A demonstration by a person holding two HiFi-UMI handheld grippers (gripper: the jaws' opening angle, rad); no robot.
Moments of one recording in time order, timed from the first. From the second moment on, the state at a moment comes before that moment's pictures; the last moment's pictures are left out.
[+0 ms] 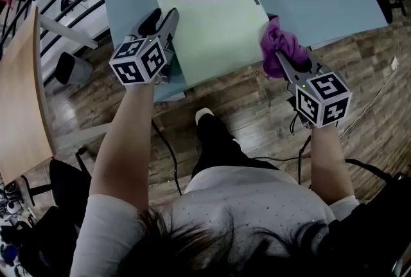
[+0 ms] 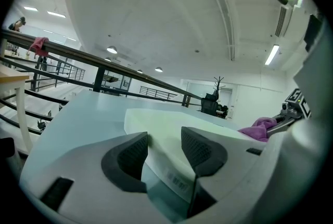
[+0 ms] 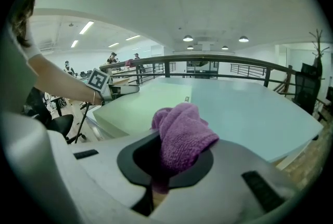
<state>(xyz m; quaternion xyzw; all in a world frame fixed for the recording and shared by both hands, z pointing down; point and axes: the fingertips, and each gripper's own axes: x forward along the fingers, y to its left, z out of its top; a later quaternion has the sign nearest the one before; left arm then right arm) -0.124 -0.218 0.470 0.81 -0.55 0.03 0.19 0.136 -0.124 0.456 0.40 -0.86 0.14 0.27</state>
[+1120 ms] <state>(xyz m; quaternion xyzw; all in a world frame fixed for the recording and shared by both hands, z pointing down) -0.127 -0.211 0.467 0.81 -0.55 0.03 0.19 -0.057 -0.010 0.462 0.13 -0.94 0.11 0.30</state>
